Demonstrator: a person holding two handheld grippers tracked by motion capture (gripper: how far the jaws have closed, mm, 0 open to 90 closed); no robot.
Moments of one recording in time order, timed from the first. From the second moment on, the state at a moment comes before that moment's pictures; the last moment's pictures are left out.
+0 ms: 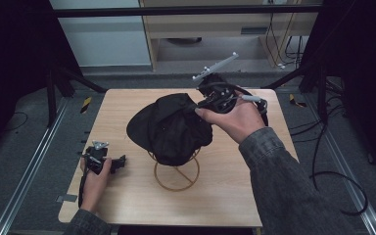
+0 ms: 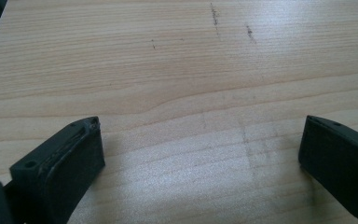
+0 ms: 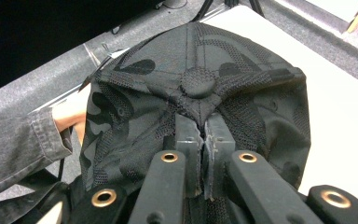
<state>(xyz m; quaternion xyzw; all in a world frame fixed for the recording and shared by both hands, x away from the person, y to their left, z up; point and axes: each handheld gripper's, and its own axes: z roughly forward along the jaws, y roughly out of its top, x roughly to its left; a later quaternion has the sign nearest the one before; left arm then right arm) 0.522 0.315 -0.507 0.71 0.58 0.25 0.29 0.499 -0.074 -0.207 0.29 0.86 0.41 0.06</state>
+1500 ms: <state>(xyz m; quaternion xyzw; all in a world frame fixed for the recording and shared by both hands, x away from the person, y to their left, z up) 0.523 0.315 -0.507 0.72 0.58 0.25 0.29 0.509 -0.070 -0.247 0.30 0.87 0.38 0.06</state>
